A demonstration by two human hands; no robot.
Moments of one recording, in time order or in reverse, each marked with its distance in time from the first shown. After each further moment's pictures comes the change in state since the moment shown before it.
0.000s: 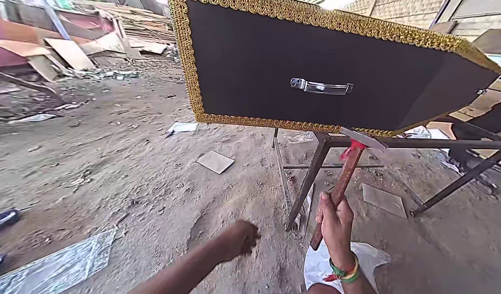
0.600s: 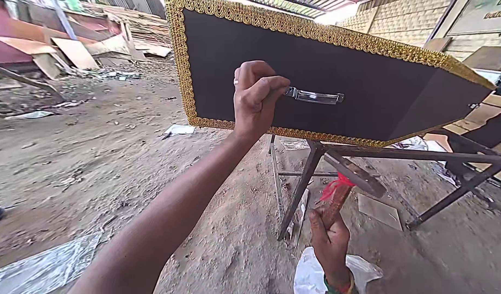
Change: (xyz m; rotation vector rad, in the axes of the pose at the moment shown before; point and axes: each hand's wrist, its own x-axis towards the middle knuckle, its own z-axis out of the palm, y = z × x) left_hand -0.079 0.289 0.016 0.391 0.954 2.220; right_hand -0.001 0.007 -0.020 -0.072 -0.065 -0.264
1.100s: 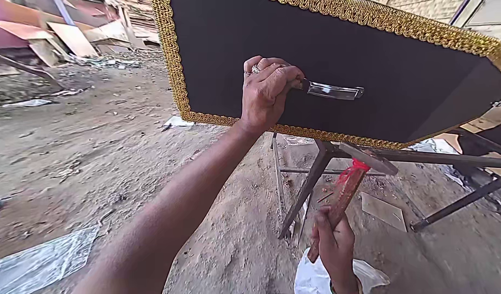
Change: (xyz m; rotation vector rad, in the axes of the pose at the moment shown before) left_hand -0.007 -0.033 0.017 0.159 -0.059 0.174; right_hand 0.007 0.007 0.004 0.046 -0.070 0.169
